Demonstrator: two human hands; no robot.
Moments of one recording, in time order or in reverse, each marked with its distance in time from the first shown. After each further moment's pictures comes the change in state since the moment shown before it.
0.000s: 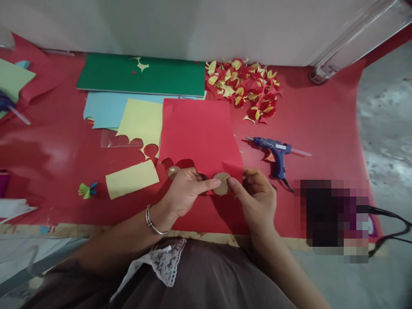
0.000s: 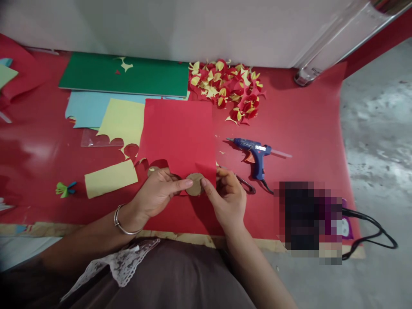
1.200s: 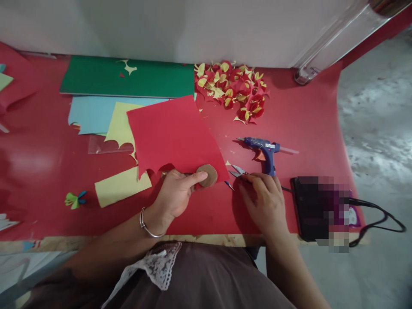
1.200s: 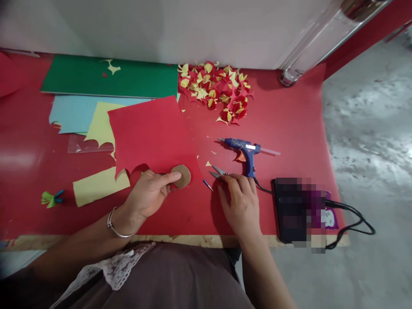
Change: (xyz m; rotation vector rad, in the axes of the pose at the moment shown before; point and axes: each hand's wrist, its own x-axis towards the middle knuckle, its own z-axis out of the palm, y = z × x) left_hand 0.002 0.007 0.010 -0.117 0.224 0.009; right_hand 0.007 0.030 -0.061 -0.885 -0.097 -0.527
